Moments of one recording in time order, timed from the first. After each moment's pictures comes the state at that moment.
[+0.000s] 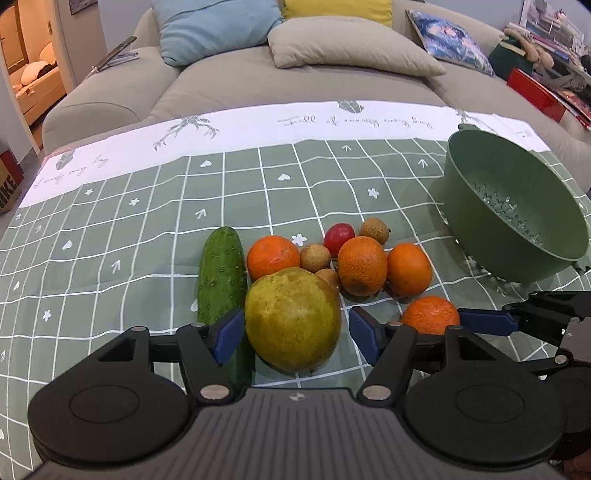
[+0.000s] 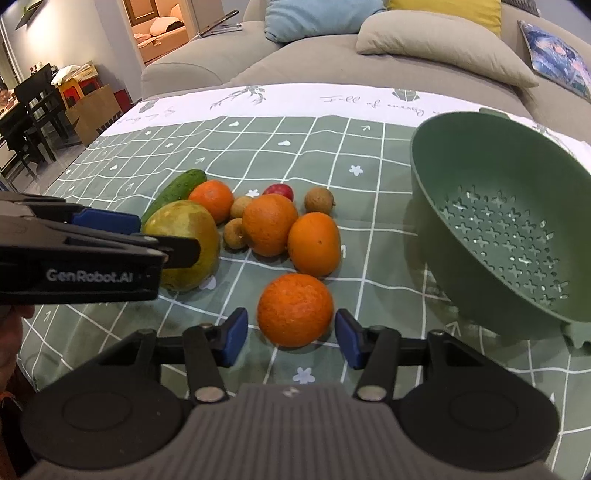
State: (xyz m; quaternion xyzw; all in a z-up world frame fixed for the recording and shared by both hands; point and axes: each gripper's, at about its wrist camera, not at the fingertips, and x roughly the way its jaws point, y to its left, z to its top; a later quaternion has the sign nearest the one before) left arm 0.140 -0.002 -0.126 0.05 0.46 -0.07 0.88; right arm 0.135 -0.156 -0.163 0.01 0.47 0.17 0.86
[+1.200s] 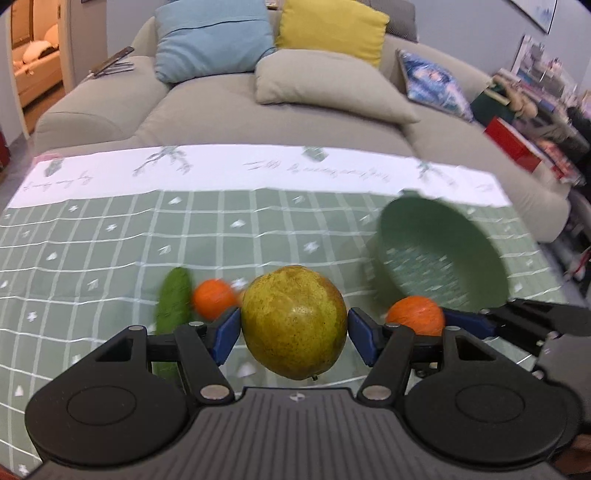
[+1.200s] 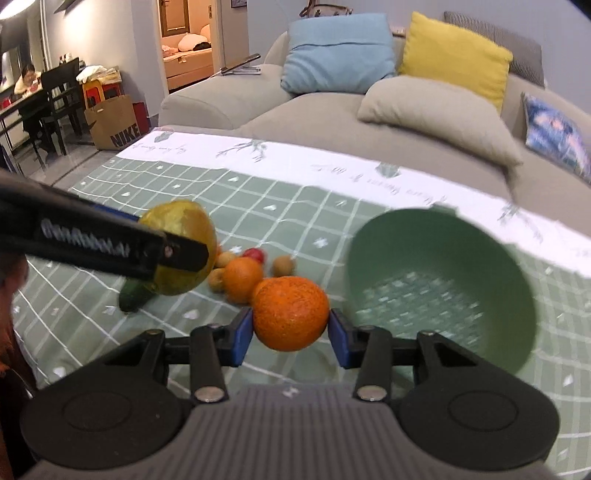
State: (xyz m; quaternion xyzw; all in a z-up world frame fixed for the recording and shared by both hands) left arm 0.132 -0.034 -0.053 -0.03 0.44 -0.10 0.89; right arm 0.116 -0.205 -0.087 -0.06 0.40 0.19 0.90
